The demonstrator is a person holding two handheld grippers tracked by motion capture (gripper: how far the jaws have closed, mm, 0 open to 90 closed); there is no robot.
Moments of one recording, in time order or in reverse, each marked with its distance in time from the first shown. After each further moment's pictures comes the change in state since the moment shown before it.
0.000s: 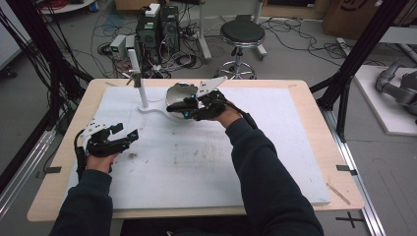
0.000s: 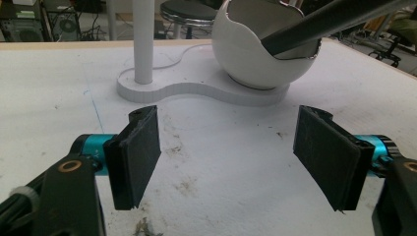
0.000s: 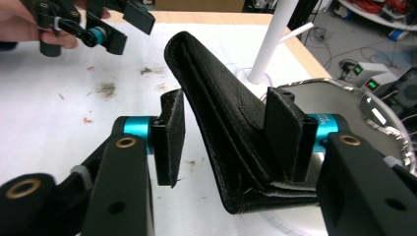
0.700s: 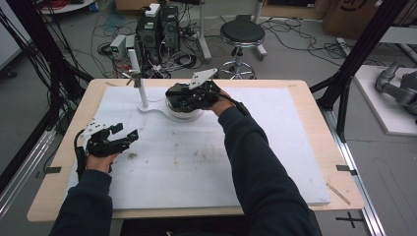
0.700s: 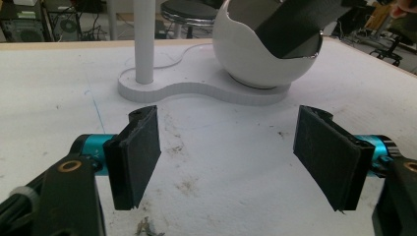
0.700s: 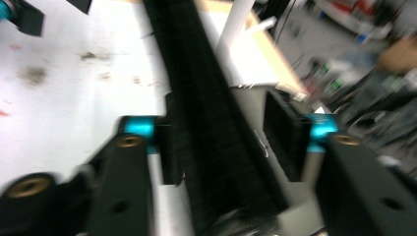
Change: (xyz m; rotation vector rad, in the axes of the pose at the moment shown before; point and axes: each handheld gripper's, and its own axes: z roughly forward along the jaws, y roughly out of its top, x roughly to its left) left arm 0.000 0.000 0.000 0.001 0.003 0.003; right arm -0.032 0.012 0.025 0.068 -0.087 -0.071
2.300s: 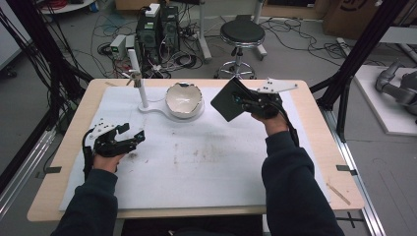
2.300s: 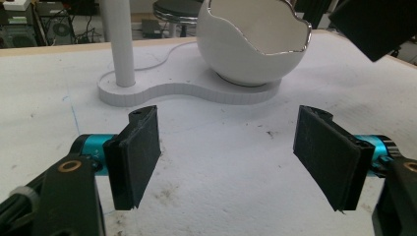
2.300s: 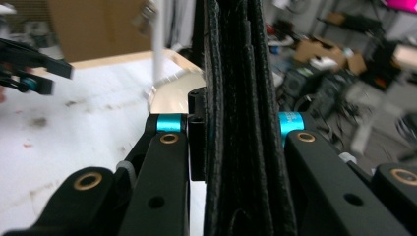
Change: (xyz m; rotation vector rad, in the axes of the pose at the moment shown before) left arm -0.013 0.000 0.010 0.007 -0.009 0.036; right arm 0.020 -0.065 -0.154 -0.240 -0.258 0.261
